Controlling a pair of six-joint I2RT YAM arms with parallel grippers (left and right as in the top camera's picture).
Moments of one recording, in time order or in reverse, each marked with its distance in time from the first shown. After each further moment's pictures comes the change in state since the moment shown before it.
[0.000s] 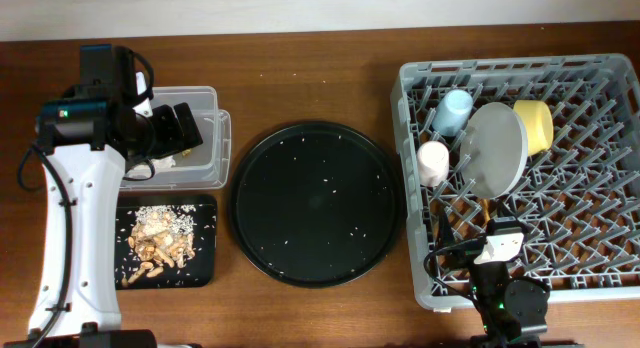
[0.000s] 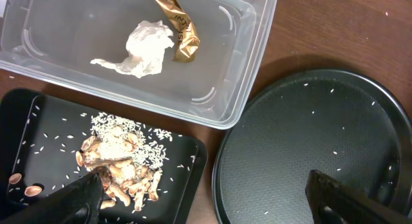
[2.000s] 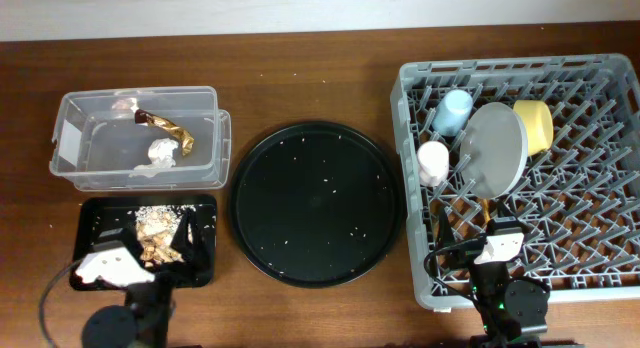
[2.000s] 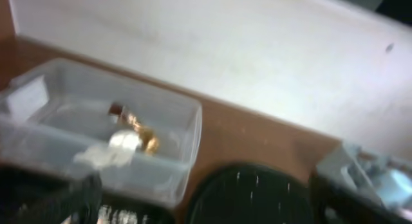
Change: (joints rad) left arm 0.000 -1.410 -1.176 0.826 0.016 -0.054; right arm -0.001 -0.003 0.000 0.000 0.000 0.000
